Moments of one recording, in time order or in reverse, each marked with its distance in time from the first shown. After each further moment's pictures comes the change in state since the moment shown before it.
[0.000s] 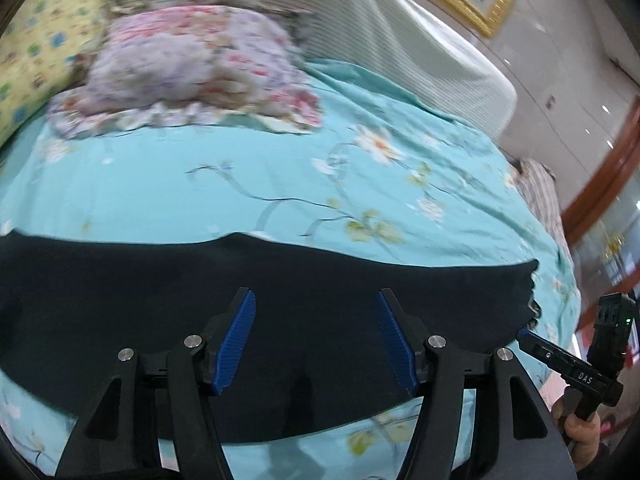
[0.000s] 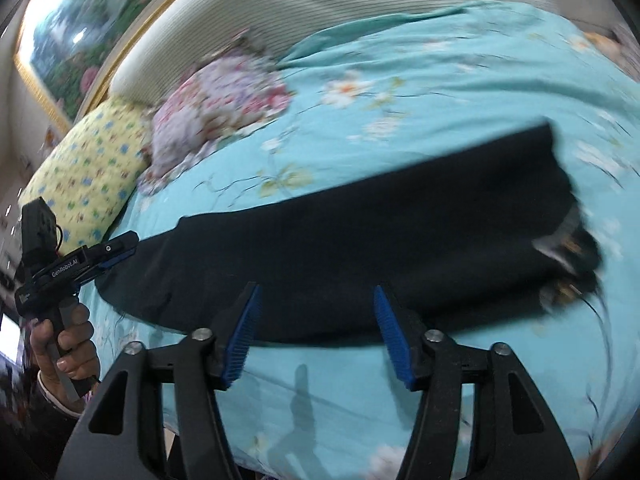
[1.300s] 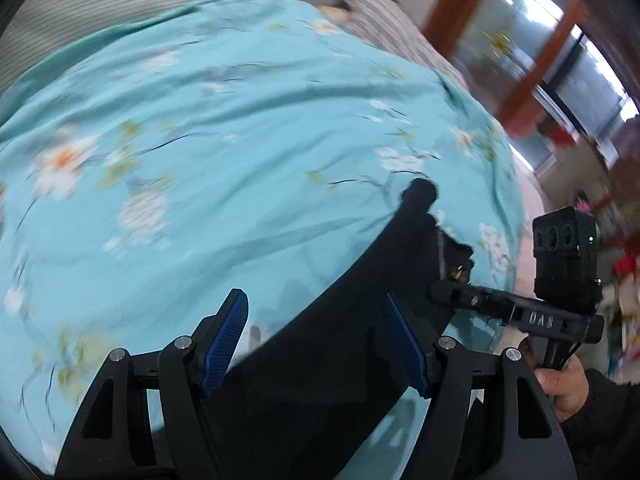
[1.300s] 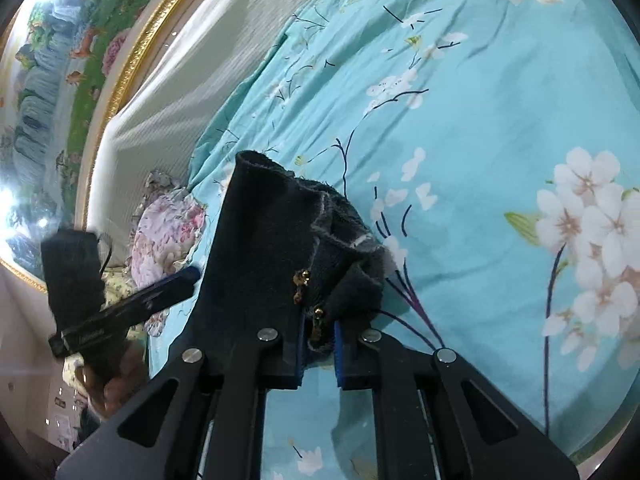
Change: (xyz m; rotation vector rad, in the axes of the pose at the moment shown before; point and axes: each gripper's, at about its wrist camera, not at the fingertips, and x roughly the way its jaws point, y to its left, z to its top) left arm 0.170 -0.256 0.031 0.660 0.401 -0.357; right arm -0.019 -0.148 -0.017 0.520 -0.195 0.089
